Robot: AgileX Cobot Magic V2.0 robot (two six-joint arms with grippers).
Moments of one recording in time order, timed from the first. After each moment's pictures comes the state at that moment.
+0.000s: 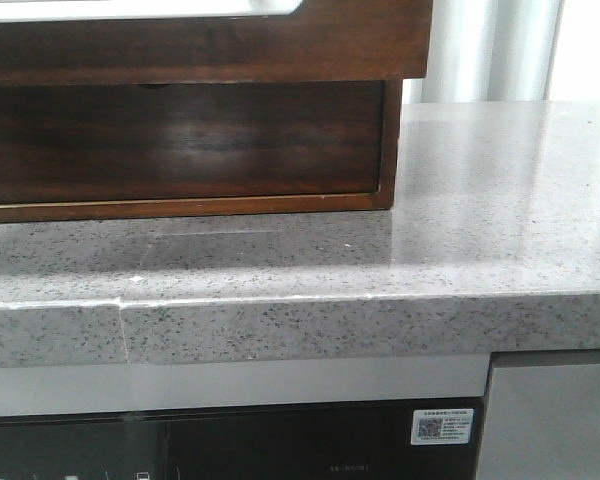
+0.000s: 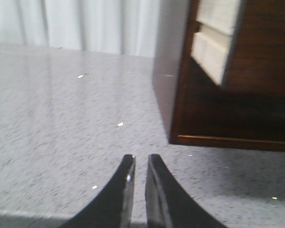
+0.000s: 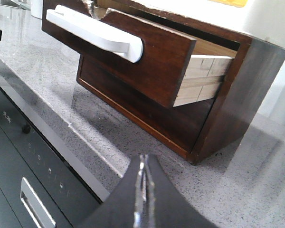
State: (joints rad) left arm 0.03 -0.01 0.01 -0.02 0.15 -0.09; right arm 0.62 0.07 -0.14 0.37 0.15 -0.69
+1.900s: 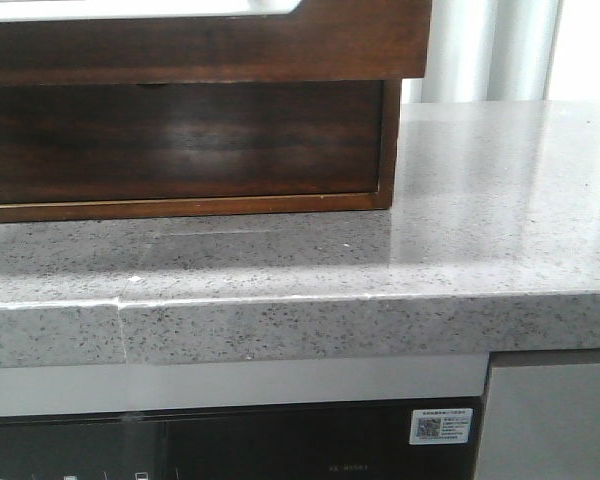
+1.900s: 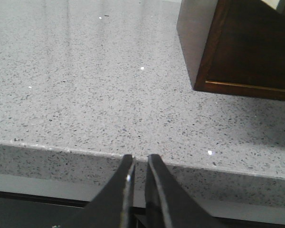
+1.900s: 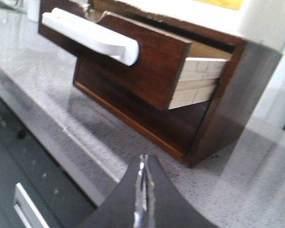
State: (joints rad) left arm 0.07 -0.01 0.01 -0.02 0.33 -0.09; right arm 0.62 0.07 -0.11 0.37 0.08 -0.69
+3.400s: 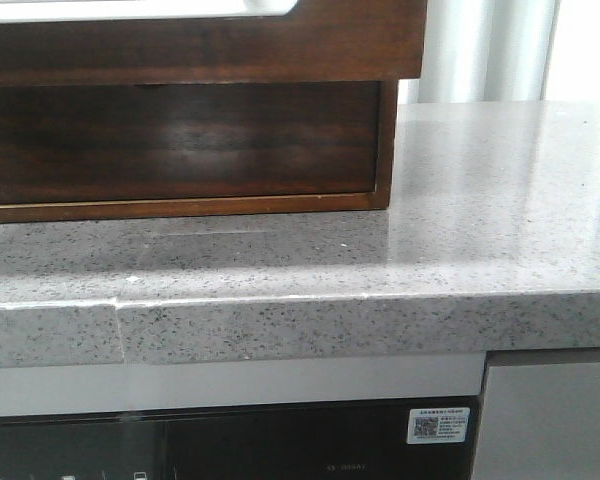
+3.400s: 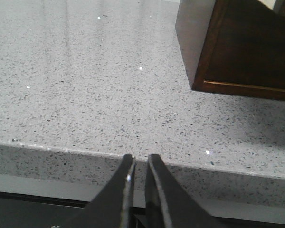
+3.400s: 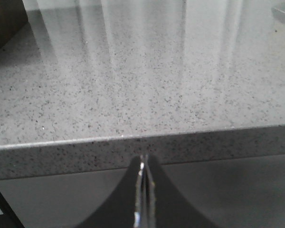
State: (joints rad) left arm 0.07 -0.01 0.00 -0.02 0.33 -0.09; right arm -0.08 -0.01 0.02 -0.10 0.32 0.12
